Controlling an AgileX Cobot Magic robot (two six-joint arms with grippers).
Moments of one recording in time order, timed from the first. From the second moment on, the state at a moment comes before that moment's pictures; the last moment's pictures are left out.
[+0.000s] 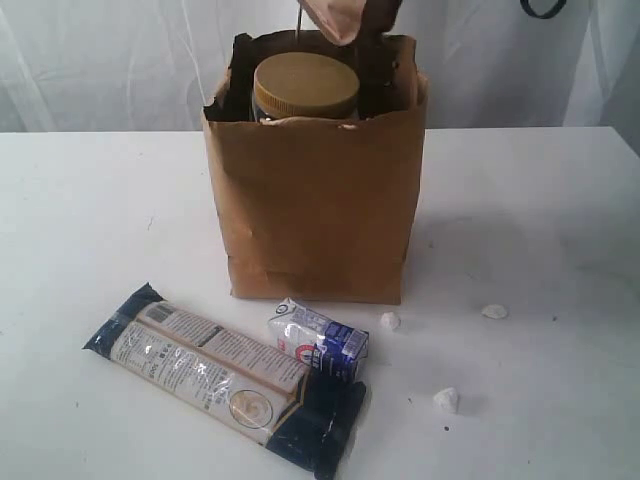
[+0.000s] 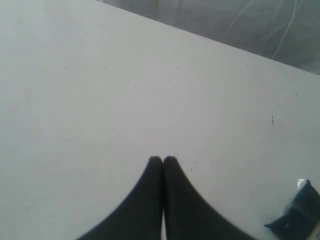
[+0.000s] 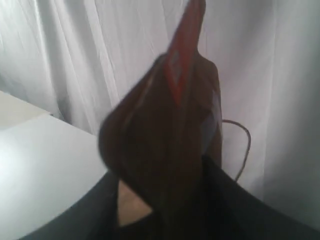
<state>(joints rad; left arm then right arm) 0.08 0.34 -0.08 0.69 0.19 -0.97 0.22 1.61 -1.43 1.57 0.52 -1.54</state>
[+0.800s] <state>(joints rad) 0.08 0.34 -0.08 0.69 0.19 -0.97 0.22 1.69 -1.43 1.26 0.43 -1.45</state>
